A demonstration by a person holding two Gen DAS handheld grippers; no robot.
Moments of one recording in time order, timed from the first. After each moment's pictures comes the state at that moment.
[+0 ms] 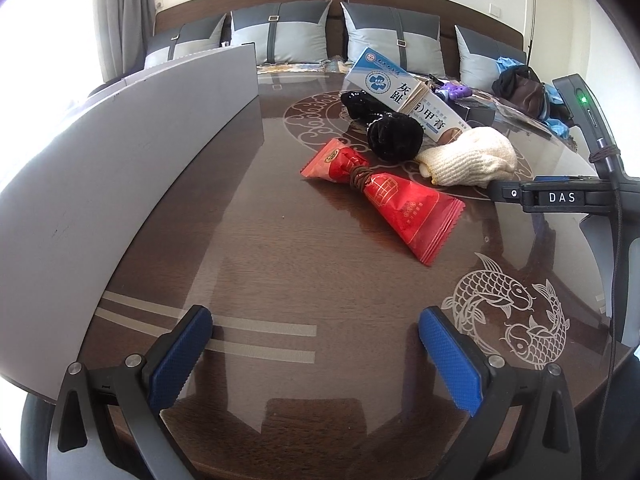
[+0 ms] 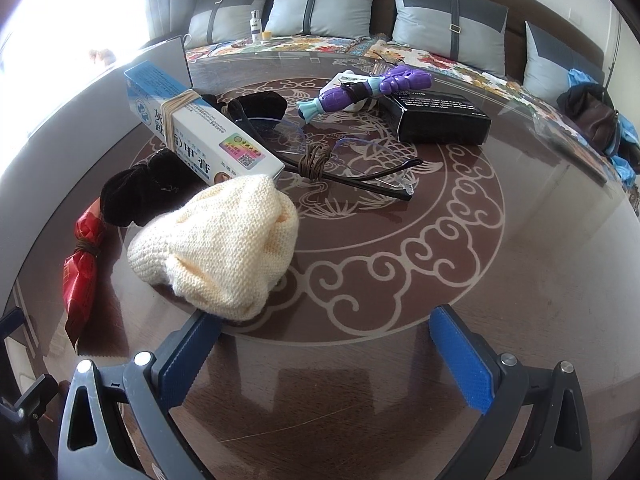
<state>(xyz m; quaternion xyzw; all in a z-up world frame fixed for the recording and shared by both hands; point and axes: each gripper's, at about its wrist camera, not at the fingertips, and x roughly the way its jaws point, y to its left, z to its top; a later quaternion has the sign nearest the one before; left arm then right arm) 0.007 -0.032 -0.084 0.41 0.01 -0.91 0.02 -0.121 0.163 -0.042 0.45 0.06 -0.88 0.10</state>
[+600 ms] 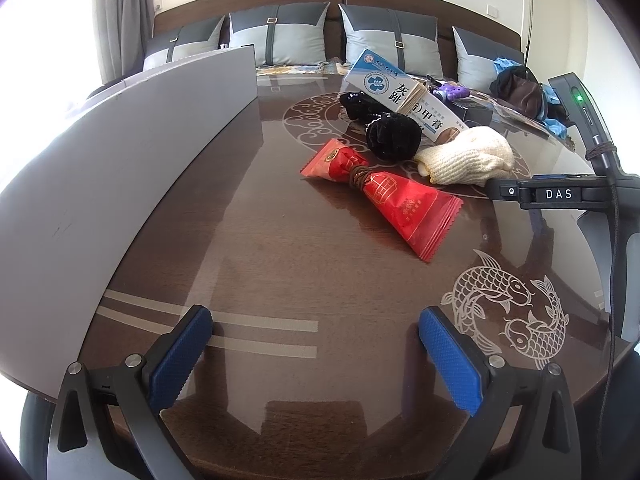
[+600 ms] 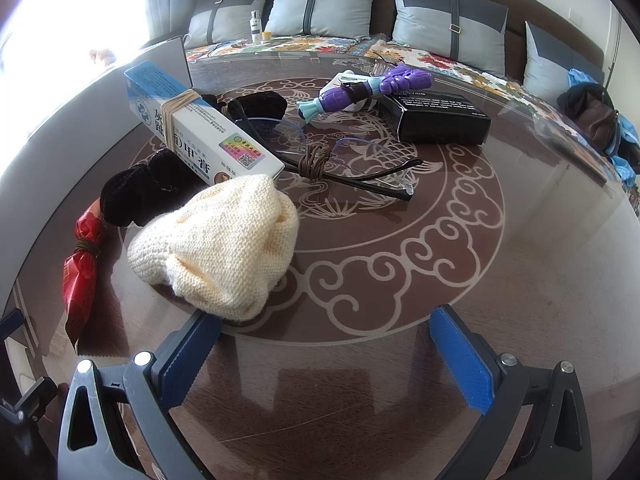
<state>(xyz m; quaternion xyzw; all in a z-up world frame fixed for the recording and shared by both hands) 0.009 -0.032 -0.084 0.41 0.01 -0.91 0.02 -0.121 0.163 -0.042 0.45 0.06 -0.88 0.10</state>
